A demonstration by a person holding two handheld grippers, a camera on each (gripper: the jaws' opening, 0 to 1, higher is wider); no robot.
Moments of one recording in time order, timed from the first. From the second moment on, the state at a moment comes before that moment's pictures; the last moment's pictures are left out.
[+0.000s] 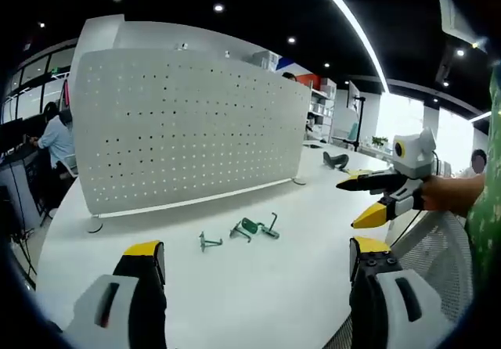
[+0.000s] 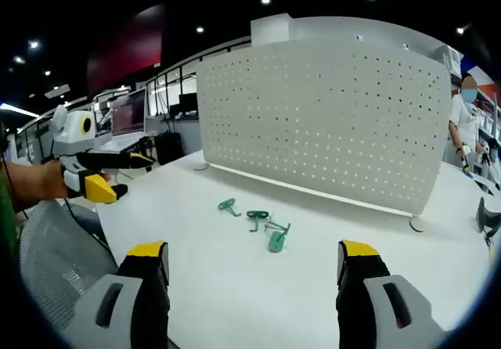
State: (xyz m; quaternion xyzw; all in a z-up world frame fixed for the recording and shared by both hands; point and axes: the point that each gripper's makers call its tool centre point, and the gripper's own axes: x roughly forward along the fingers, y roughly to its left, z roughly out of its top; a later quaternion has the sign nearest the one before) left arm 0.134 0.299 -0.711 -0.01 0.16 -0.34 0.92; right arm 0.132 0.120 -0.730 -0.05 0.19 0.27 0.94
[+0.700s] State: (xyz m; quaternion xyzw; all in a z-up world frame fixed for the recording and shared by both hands) left arm 0.133 0.297 -0.712 -0.01 0.17 -0.35 0.92; right arm 0.130 0.120 -0.734 -0.05 0.20 0.28 0.94
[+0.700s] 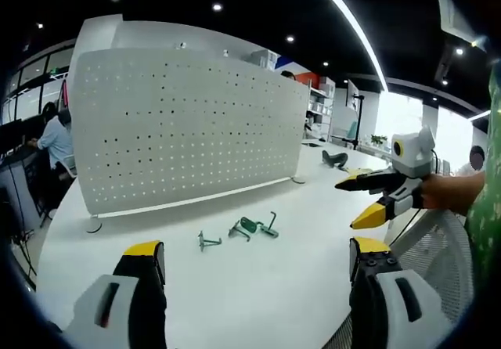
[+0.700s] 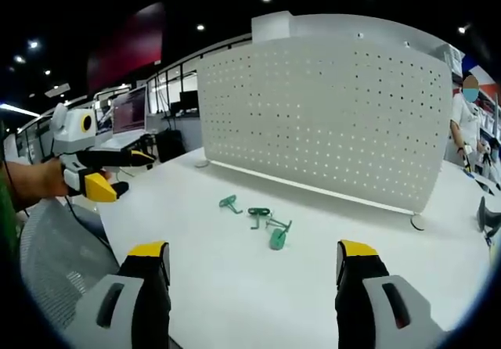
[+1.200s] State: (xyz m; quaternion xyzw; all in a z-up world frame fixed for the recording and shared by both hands) left arm 0.132 0.298 -0.711 -0.01 0.16 -0.35 0.92; right arm 0.129 0.121 -0.735 -0.05 0.21 0.28 0.94
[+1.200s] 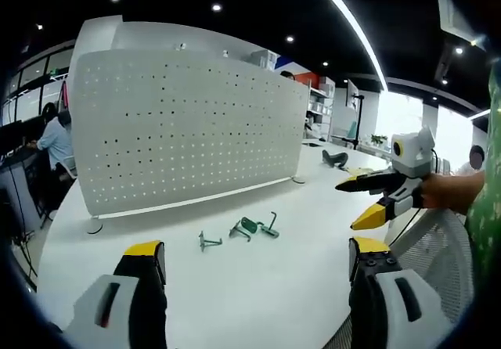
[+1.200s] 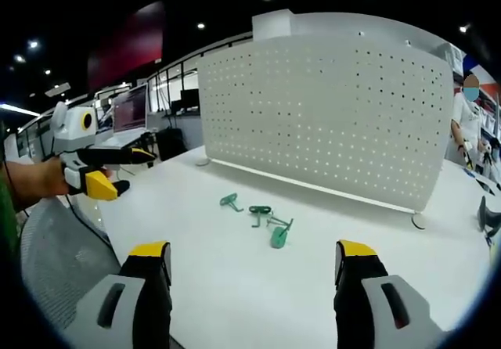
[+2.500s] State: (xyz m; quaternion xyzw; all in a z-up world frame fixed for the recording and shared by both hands) left arm 0.132 0.298 -0.712 0.00 0.17 -0.35 0.92; right arm 0.129 0.122 -0.737 -0.05 0.21 0.28 0.94
